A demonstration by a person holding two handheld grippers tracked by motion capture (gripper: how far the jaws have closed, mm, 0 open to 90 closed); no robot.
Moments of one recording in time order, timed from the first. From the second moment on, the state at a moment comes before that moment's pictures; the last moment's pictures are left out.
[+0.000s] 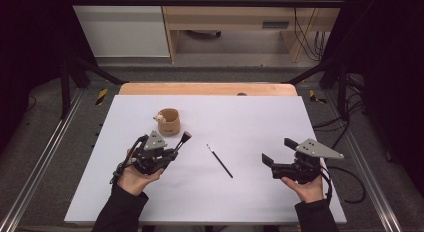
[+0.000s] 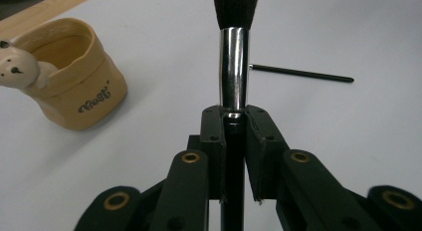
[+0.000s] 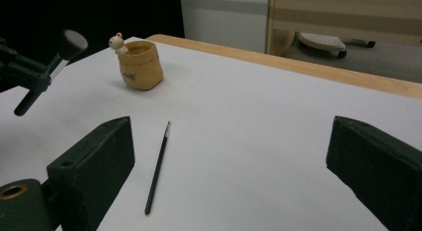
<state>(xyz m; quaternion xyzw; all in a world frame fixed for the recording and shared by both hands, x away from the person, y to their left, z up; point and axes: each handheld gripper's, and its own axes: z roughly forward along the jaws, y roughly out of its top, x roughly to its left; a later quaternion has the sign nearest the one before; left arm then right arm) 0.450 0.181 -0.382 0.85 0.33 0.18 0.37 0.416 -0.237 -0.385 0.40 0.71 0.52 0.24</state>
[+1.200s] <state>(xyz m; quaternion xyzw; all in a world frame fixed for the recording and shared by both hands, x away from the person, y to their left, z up) 0.461 0.201 -0.370 0.76 0.40 0.24 0.46 0.419 -0.237 -0.388 0.41 0.71 0.52 0.24</state>
